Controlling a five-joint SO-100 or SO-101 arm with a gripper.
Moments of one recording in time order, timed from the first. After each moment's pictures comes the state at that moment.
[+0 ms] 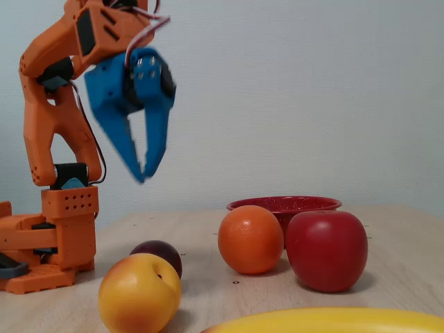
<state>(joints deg) 44.2 109.2 87.5 93.1 -29.7</state>
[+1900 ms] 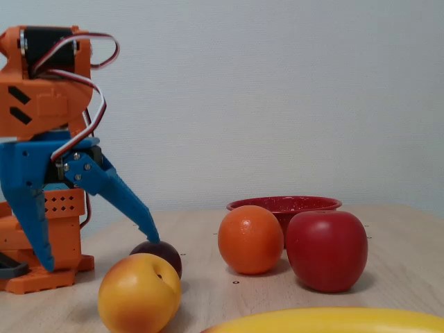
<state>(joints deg) 65.7 94.5 96.8 89.4 -65.5</state>
